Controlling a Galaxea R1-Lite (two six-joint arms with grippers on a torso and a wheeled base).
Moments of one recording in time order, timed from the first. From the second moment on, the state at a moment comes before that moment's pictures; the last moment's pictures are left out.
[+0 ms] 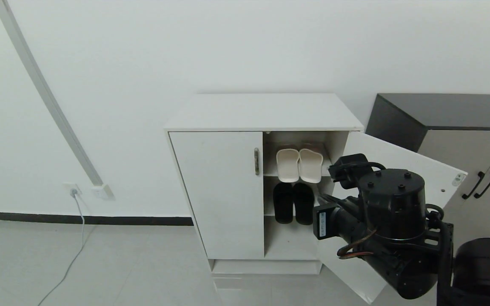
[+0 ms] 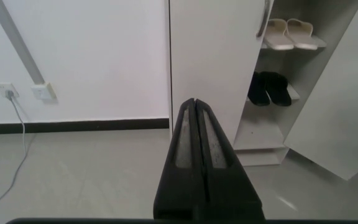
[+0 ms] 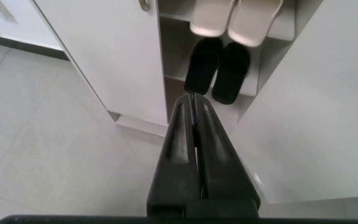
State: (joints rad) left arm 0.00 0.00 0.00 0.00 -0.02 0.01; right arm 0.87 1.74 -0.76 -0.69 -0.59 0.18
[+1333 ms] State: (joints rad) left arm 0.00 0.00 0.00 0.00 -0.02 0.01; right arm 0.87 1.75 -0.76 -0.69 -0.60 0.16
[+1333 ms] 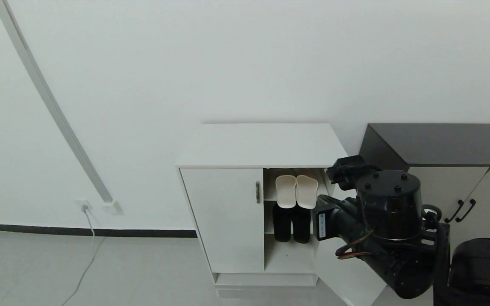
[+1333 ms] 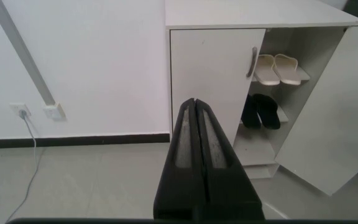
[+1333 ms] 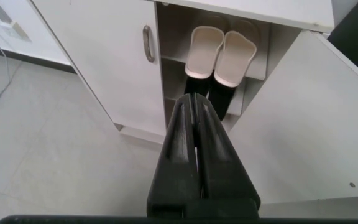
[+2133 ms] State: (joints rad) left arm 0.00 0.00 0.00 0.00 -0.02 0.01; right arm 0.86 1.75 -0.76 -0.72 -0.60 0.12
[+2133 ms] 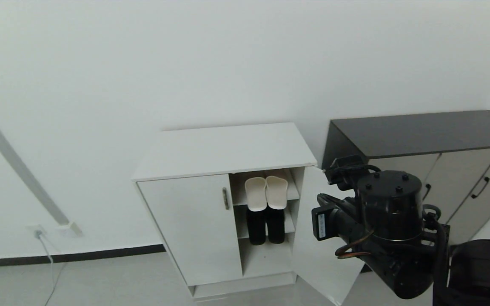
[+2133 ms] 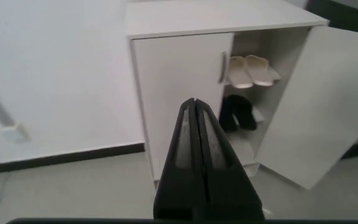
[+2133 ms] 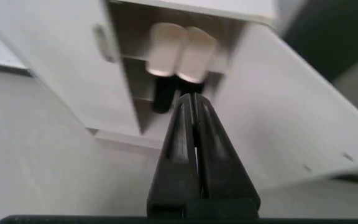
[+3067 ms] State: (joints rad) left arm 0.00 0.00 0.00 0.00 -0.01 0.01; right arm 0.79 1.77 -0.76 -0.74 -0.60 0.12
